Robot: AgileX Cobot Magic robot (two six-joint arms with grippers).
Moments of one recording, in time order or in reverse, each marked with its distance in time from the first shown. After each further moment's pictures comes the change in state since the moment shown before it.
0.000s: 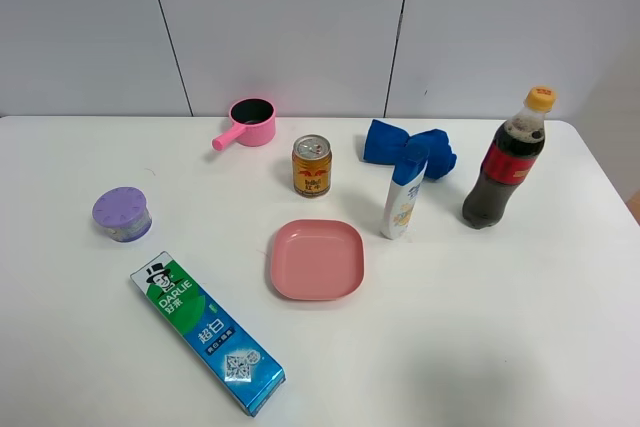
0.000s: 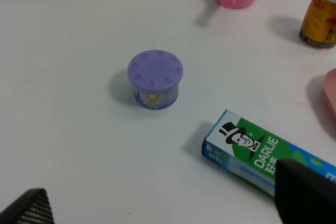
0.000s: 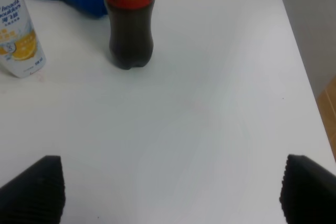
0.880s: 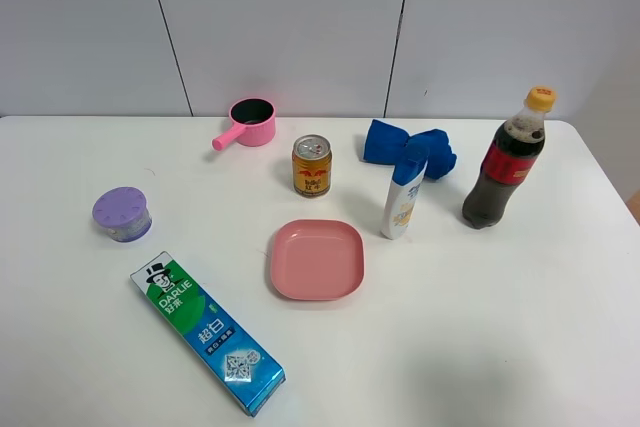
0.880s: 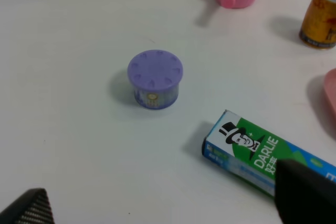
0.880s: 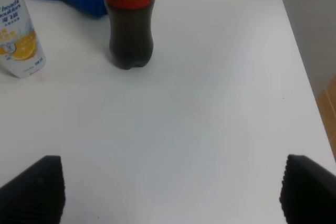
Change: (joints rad) left arm 0.000 0.000 0.000 0.000 0.000 0.000; right arm 0.000 0.000 0.000 0.000 0.000 0.000
